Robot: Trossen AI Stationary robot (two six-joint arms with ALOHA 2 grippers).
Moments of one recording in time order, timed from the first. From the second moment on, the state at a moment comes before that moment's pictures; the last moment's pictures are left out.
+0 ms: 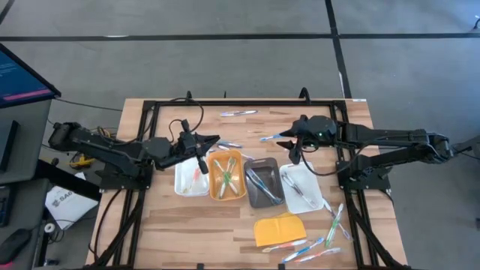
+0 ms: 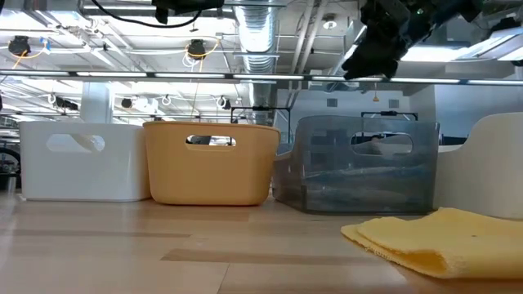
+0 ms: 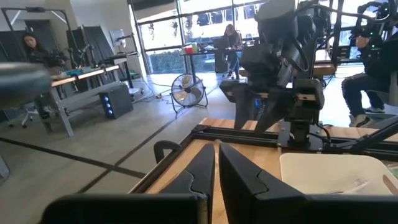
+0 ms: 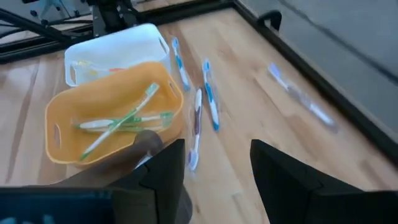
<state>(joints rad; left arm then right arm) -0.18 1.06 0.69 0.38 -0.65 0.12 -0.16 1.00 0.76 -0.31 0.12 0.17</state>
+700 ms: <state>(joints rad) -0.05 1.06 0.69 0.38 -0.48 0.09 -0.16 1.00 0.76 -0.84 0.56 0.60</state>
